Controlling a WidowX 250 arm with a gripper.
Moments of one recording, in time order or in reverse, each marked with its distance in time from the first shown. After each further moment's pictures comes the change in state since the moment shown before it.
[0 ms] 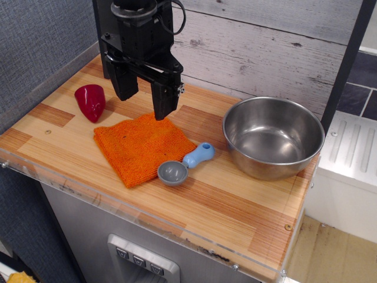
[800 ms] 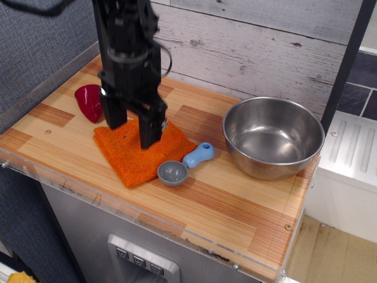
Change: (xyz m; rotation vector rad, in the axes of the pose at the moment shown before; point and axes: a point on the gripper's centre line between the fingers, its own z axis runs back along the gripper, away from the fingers) arm -0.012 0.025 -0.064 0.023 0.091 -0.014
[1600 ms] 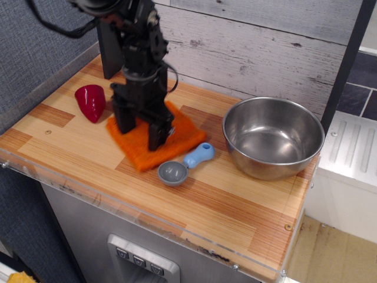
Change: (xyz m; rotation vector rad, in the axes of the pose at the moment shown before) arm 0.043 0.019 -0.037 0.056 -0.046 0.035
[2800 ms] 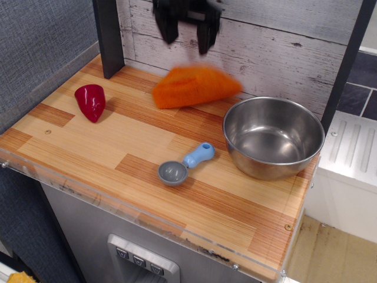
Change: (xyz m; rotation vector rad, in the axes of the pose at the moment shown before) arm 0.104 0.001 0.109 -0.063 -0.243 0.087
